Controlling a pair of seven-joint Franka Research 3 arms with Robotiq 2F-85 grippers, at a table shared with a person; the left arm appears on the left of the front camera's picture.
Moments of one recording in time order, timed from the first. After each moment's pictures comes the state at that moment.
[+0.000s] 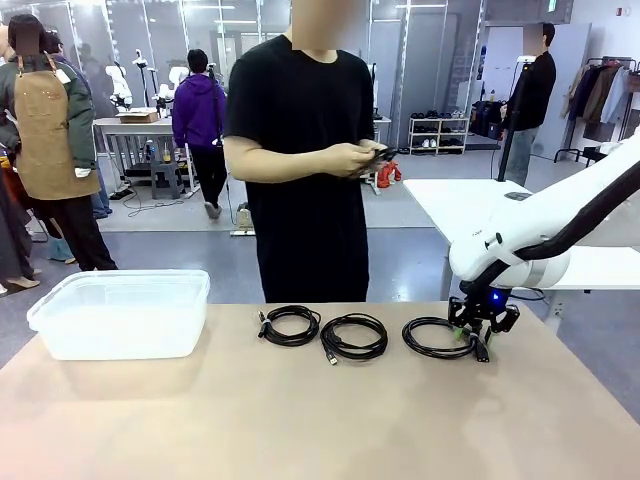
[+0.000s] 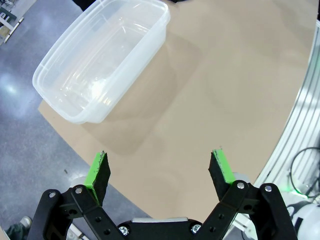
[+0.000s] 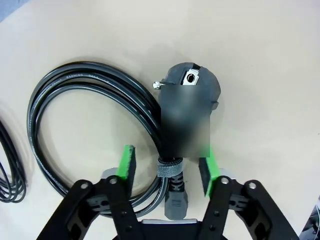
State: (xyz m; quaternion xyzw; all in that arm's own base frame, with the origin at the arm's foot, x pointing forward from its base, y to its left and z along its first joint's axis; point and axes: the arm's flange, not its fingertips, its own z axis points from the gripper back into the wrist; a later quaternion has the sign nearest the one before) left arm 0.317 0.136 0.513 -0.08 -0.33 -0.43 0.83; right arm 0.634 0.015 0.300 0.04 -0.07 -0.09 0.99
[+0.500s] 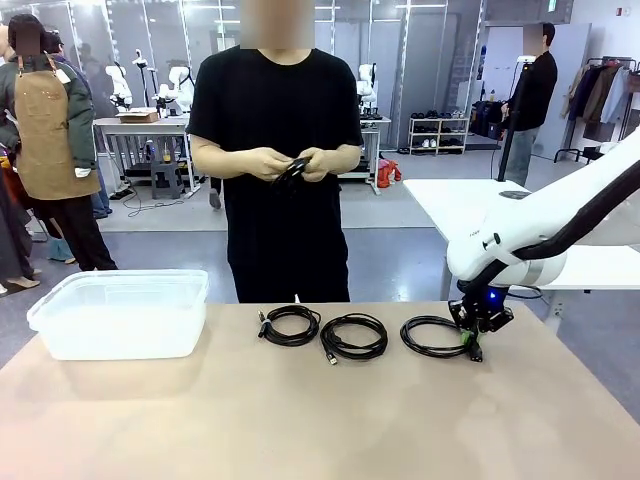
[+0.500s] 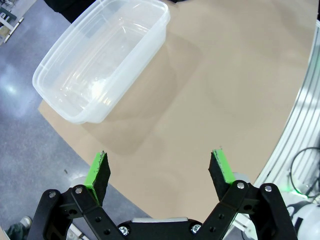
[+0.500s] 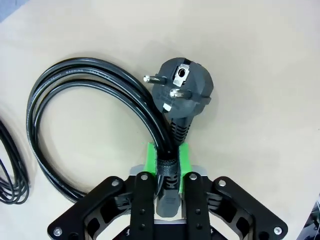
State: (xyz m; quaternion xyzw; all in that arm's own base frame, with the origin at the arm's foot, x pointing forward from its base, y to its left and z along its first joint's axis) left arm 0.317 0.136 0.513 -0.08 -0.33 -0.43 0.83; right arm 0.635 0.021 0.303 0.03 -0.06 -0.10 0.99
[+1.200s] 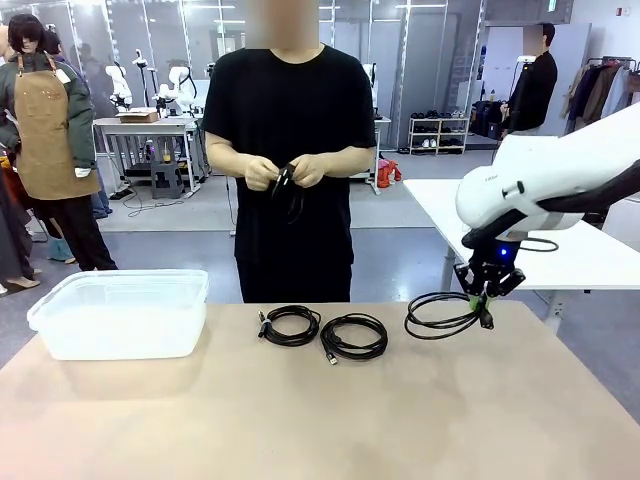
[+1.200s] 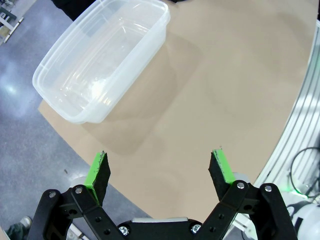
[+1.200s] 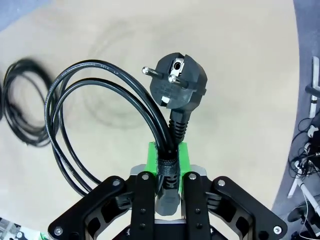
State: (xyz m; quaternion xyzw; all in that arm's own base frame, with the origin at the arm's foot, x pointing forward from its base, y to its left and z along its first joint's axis) left arm 0.317 0.136 0.513 -0.08 -0.33 -0.43 0.83; right arm 0.601 0.036 0.418 0.02 -0.05 -0.06 1.00
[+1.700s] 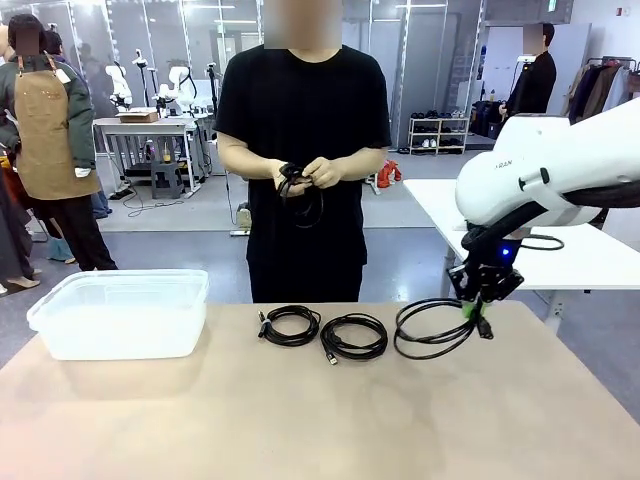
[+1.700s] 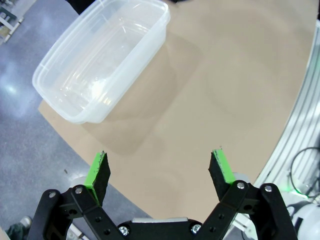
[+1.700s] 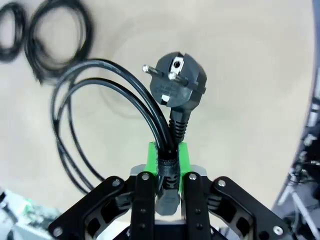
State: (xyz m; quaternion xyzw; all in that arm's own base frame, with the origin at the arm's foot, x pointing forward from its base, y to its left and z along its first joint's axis) left arm 0.317 0.136 0.513 -0.08 -0.33 -0.43 0.83; right arm 0.521 0.086 0.445 0.04 -0.05 0.01 1.00
